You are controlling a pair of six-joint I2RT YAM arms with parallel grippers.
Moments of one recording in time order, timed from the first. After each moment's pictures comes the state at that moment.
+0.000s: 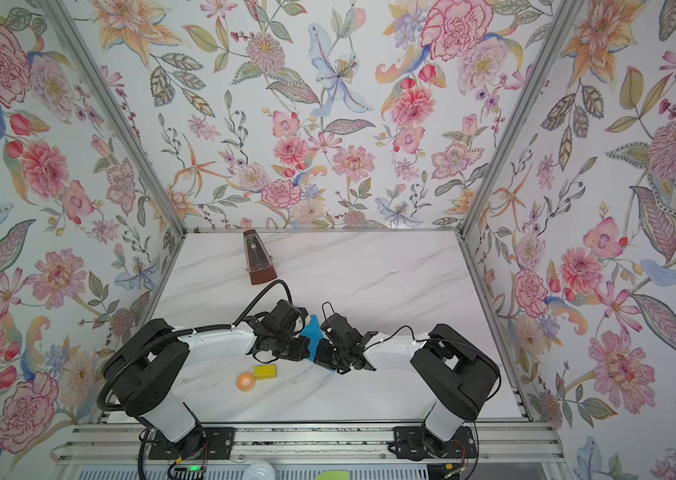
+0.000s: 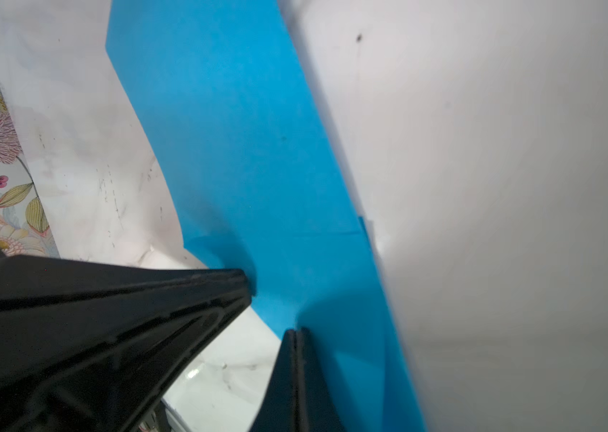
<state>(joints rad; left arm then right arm) -0.76 1.68 0.84 -0.29 0.29 -0.50 0.89 1.64 0.71 -0.04 -0.23 1.06</state>
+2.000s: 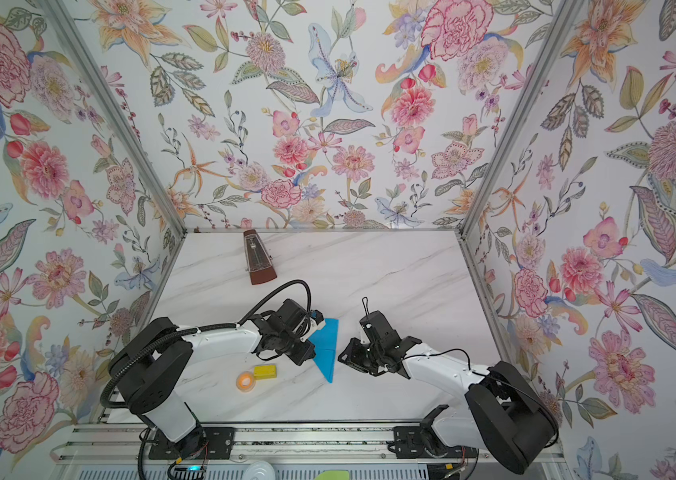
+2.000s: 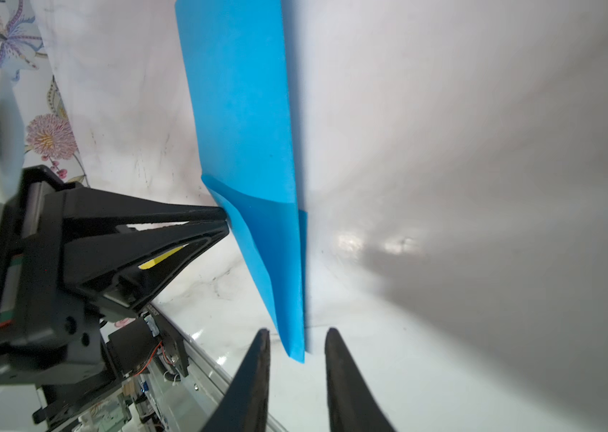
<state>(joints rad) -0.79 1.69 0.88 -0.31 0.29 -0.11 0.66 1.31 0.53 -0.17 -0.43 0.92</state>
